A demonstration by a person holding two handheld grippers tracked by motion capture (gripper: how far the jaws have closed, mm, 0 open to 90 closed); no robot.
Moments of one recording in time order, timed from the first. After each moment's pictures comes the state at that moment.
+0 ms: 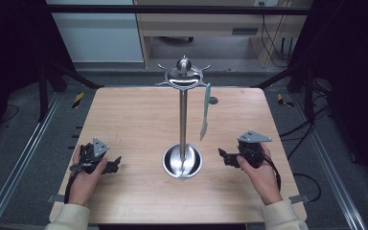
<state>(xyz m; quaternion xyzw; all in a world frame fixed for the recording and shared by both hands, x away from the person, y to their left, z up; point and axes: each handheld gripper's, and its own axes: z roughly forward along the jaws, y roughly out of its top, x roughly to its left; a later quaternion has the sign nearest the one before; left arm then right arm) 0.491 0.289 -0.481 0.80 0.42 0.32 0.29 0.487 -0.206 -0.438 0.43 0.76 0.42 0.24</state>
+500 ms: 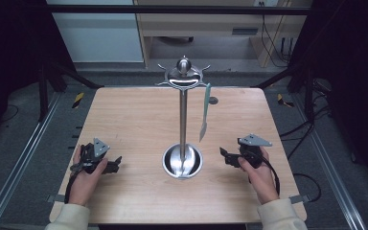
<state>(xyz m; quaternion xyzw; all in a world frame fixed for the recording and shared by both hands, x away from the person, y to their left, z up) 0.491 0.288 -0.481 0.80 0.41 0.32 0.29 0.497 -0.215 -0.470 0.45 0.73 0.45 0.25</state>
